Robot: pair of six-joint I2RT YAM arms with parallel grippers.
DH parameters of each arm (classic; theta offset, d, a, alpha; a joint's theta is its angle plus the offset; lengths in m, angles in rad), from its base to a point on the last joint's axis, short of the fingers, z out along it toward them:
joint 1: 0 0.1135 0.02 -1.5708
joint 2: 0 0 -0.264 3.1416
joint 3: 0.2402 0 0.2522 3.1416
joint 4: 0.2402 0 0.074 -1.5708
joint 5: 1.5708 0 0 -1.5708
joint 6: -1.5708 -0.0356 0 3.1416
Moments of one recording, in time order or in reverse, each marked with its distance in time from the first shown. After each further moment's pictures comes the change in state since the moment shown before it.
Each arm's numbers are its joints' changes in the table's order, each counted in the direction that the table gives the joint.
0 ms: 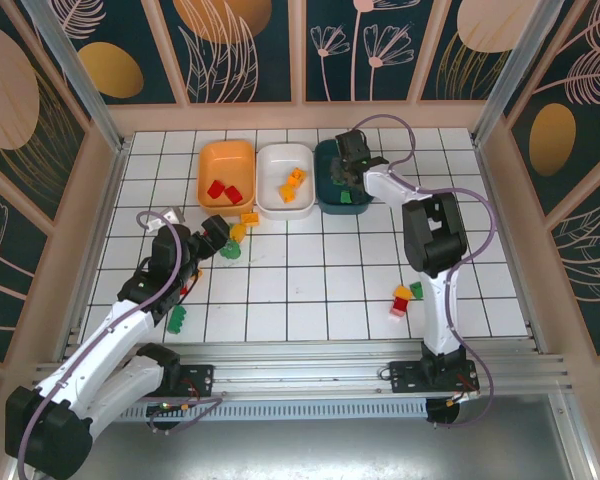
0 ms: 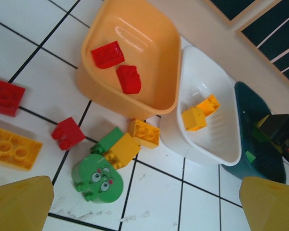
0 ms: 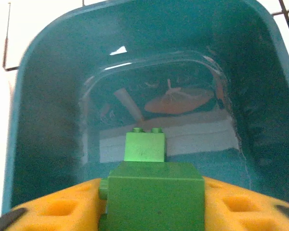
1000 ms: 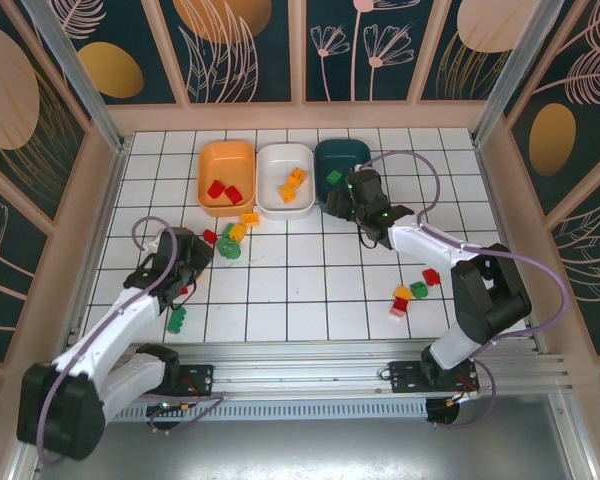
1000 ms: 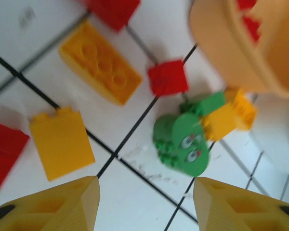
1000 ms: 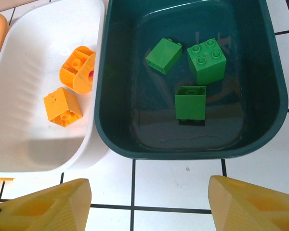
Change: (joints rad) left arm 0.109 0.169 -0.029 0.173 0.091 0.264; right arm 0.127 -0.609 -0.702 -0.238 -0.029 -0.067
